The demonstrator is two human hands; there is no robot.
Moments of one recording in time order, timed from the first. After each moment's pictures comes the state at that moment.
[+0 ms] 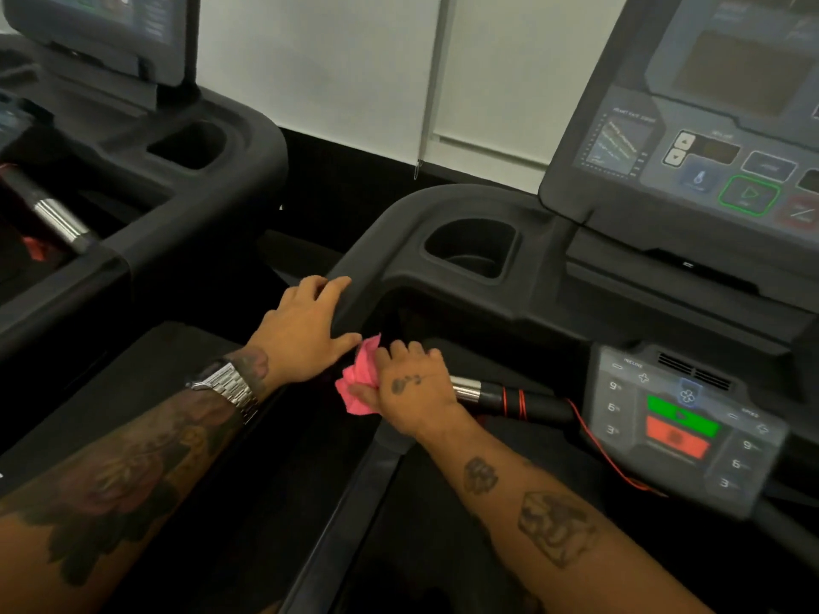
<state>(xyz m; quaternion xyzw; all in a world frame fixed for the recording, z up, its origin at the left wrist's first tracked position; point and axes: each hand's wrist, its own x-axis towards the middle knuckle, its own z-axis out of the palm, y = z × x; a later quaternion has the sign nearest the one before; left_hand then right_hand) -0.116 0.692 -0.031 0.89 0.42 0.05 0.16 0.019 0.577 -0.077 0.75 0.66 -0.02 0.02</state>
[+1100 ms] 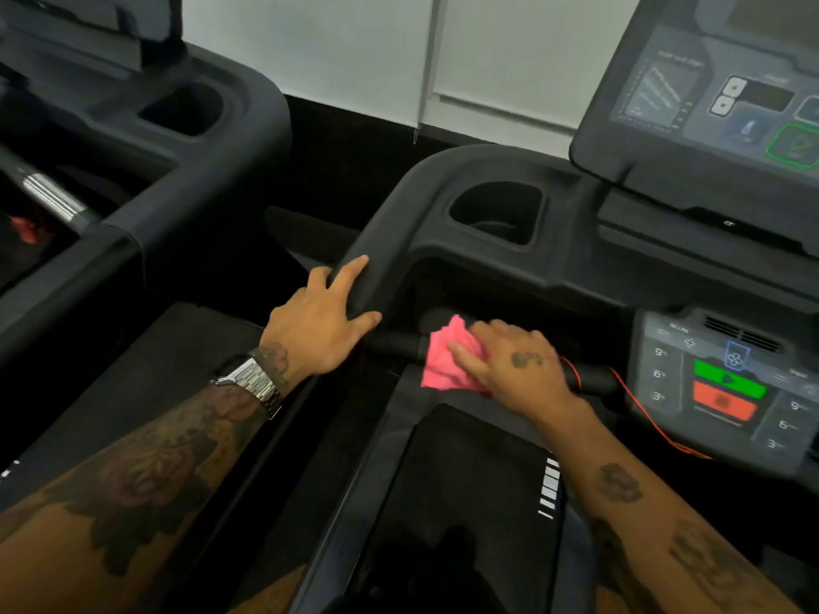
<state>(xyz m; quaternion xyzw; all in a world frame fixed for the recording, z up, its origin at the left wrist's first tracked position) -0.138 0.700 -0.054 0.88 0.43 0.07 0.18 0.070 0.531 -0.077 0.81 0.58 0.01 -0.04</state>
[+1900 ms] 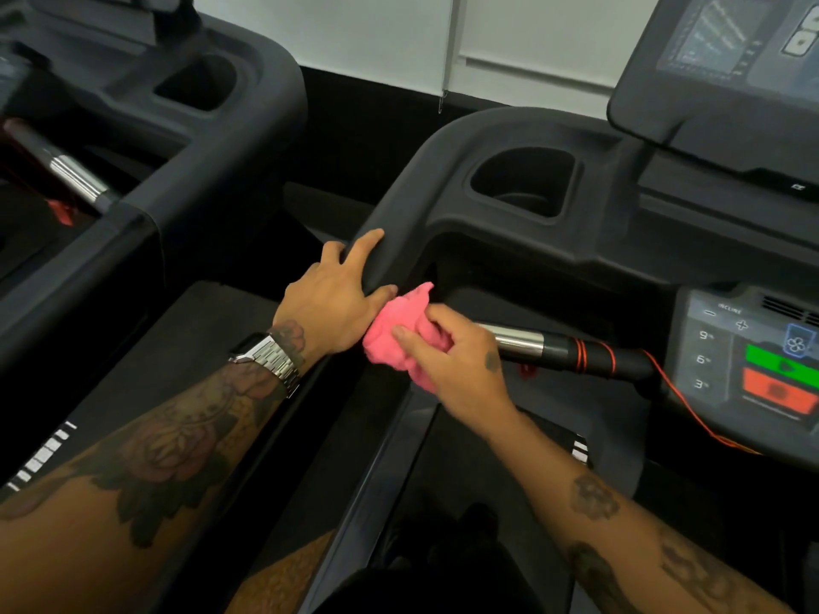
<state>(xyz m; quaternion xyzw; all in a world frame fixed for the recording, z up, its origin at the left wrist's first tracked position) -0.132 0.700 -0.055 0.88 0.45 0.09 0.15 -0.019 0.556 -0.076 0.68 0.45 -0.26 -0.51</state>
